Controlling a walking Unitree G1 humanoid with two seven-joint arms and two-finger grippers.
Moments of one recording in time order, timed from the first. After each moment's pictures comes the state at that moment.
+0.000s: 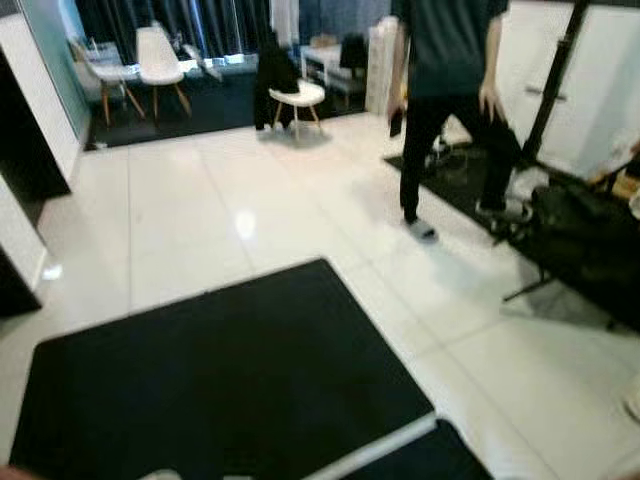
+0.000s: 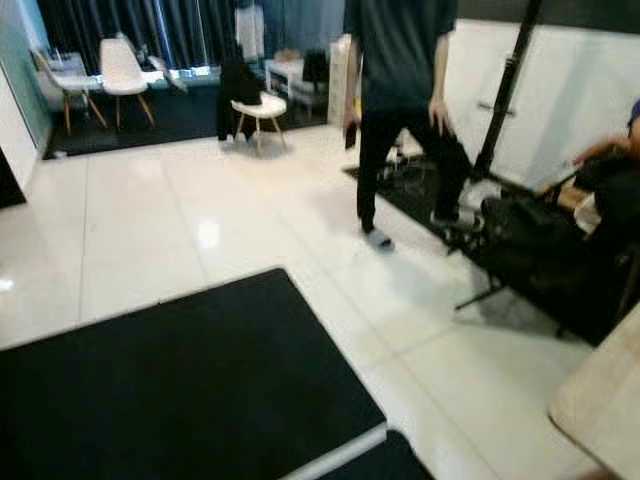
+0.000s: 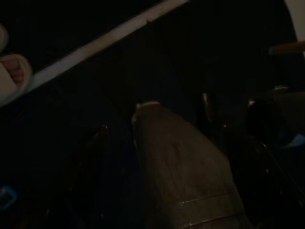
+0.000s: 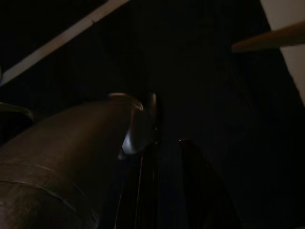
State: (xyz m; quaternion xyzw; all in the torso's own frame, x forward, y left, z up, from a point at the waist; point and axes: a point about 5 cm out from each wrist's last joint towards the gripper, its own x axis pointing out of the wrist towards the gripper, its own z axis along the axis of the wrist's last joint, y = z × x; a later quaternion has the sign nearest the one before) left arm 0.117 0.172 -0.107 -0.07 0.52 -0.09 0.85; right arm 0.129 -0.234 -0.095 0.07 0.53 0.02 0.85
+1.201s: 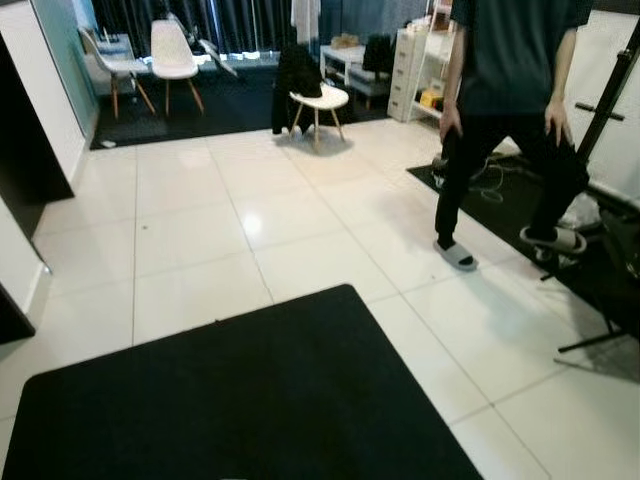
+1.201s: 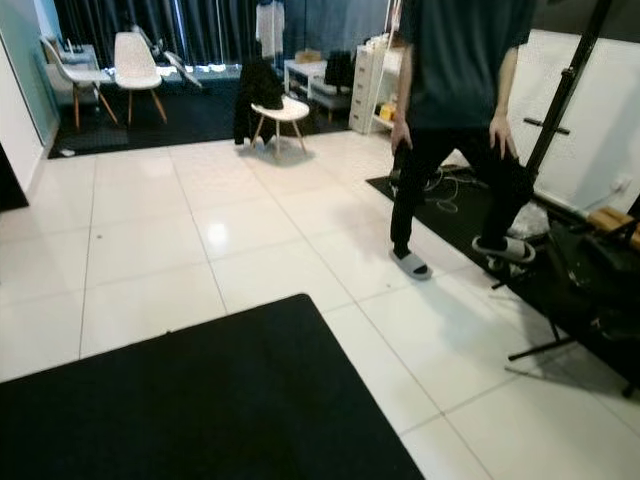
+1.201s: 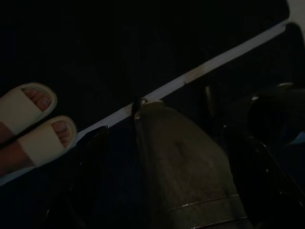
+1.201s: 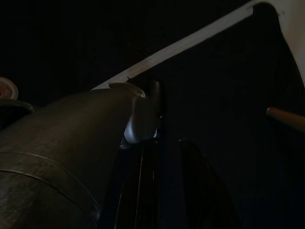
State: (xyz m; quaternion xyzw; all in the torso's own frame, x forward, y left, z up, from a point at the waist) left arm 0.116 0.171 -0.108 -0.07 0.52 -0.08 0.85; right arm 0.122 -0.234 -0.097 0.07 0.54 0.01 0.84
